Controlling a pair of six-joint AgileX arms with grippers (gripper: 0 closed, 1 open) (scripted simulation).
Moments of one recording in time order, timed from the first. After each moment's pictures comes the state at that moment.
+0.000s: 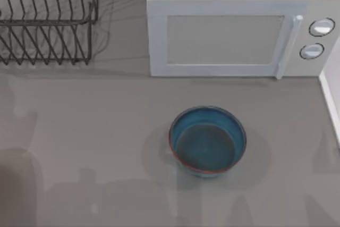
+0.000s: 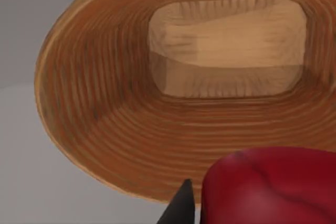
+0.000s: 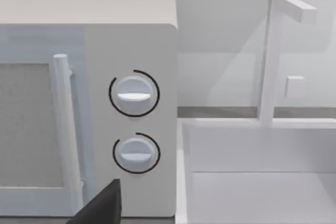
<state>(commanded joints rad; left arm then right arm) 0.31 1.37 1.18 -1.33 0.02 1.91 0.00 0.00 0.00 0.00 0.00 0.00</state>
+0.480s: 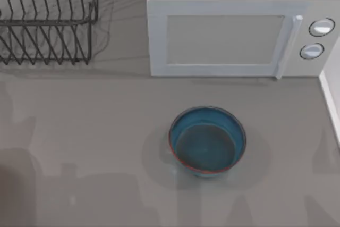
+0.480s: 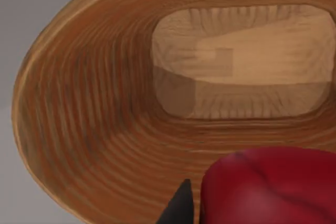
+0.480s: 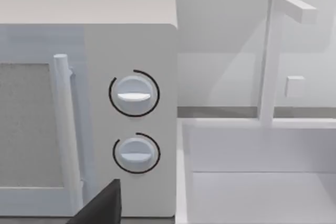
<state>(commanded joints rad) 0.31 1.39 1.06 -1.18 0.02 1.90 0.00 0.00 0.00 0.00 0.00 0.00</state>
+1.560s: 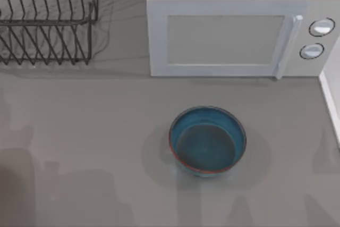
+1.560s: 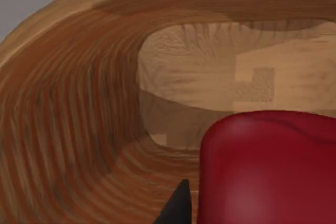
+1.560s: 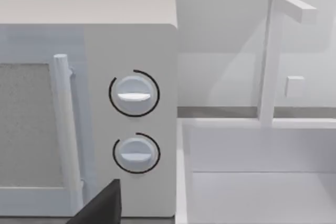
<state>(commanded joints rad) 0.31 1.41 0.94 -1.05 0.02 1.91 0.00 0.00 0.00 0.00 0.00 0.00</state>
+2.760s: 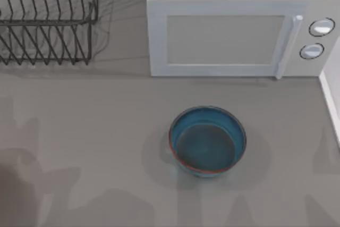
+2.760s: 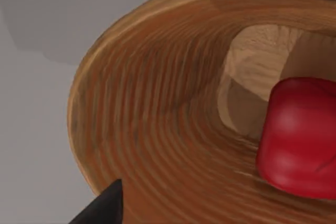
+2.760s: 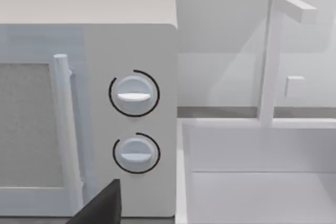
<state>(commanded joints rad) 0.26 1.18 0.81 -0.88 0.02 1.65 0.00 0.00 0.00 0.00 0.00 0.00</state>
